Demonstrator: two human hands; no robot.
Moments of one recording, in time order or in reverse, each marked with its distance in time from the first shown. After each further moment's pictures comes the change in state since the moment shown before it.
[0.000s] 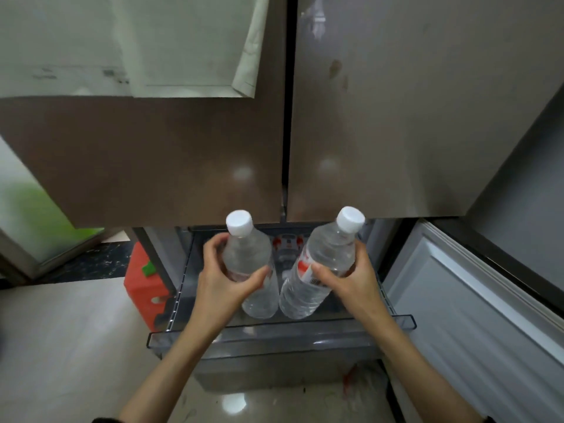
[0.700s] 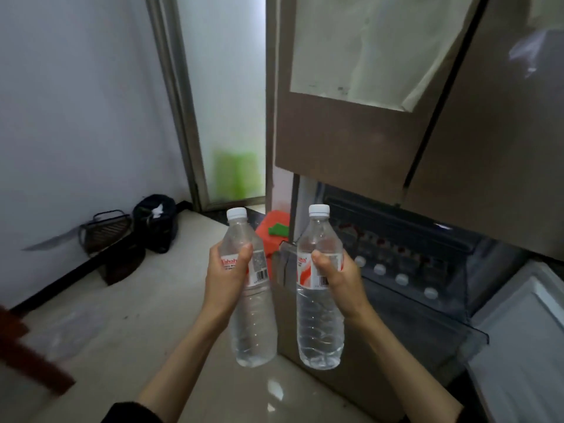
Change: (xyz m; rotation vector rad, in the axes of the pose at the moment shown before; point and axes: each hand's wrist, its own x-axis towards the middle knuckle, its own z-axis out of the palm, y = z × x) left_hand -0.215 0.054 -0.091 -0.048 0.738 -0.301; right_hand -0.137 -0.049 0.080 0.143 -0.619 -0.001
